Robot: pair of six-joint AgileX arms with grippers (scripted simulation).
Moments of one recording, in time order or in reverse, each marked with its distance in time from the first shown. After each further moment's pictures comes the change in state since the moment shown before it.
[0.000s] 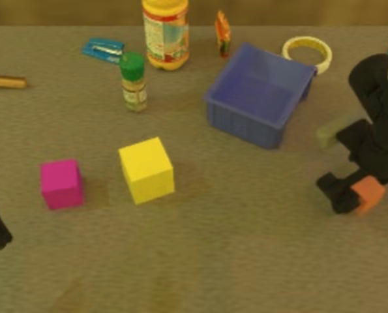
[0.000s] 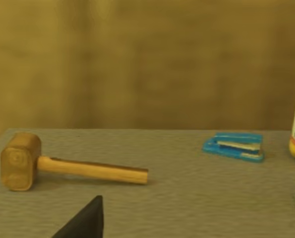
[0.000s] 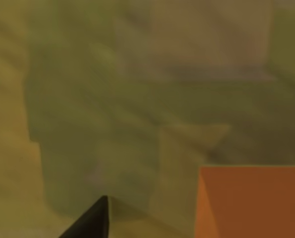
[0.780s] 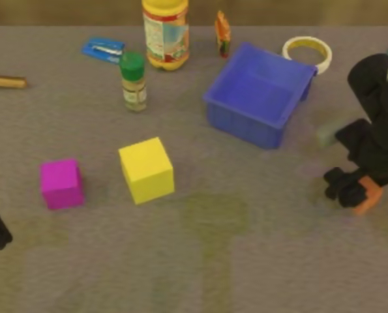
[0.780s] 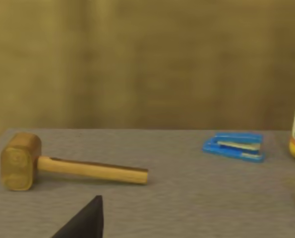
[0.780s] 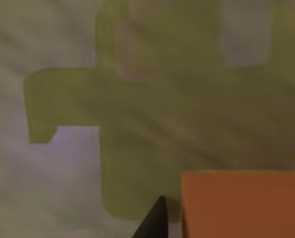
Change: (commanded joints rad) left arm 0.000 0.000 0.000 0.000 0.000 0.000; right arm 0.000 0.000 0.000 0.000 0.000 0.000
